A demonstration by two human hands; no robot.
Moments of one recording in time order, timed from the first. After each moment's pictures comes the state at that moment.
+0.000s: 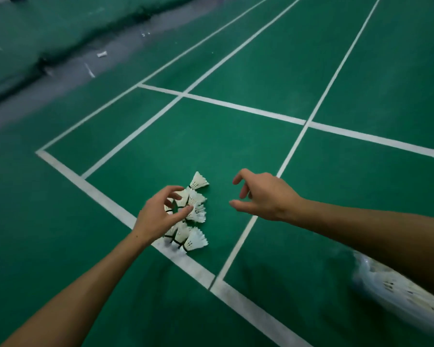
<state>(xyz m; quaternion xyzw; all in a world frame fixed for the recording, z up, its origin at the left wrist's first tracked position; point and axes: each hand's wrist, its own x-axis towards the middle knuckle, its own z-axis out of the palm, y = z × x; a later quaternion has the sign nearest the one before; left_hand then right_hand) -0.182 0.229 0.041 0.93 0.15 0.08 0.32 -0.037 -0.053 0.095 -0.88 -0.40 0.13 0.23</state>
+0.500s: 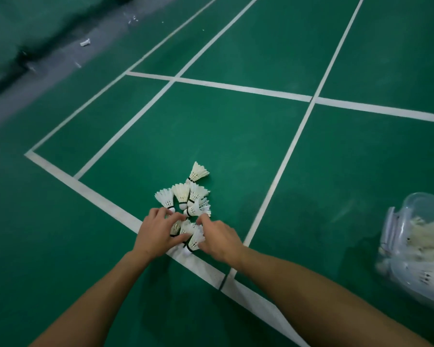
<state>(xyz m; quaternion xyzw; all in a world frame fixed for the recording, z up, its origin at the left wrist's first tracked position) -0.194 0.281 -0.060 1.00 0.08 -0.05 0.00 -0.125 0.071 -0.059 -0.86 -0.33 0.26 0.28</state>
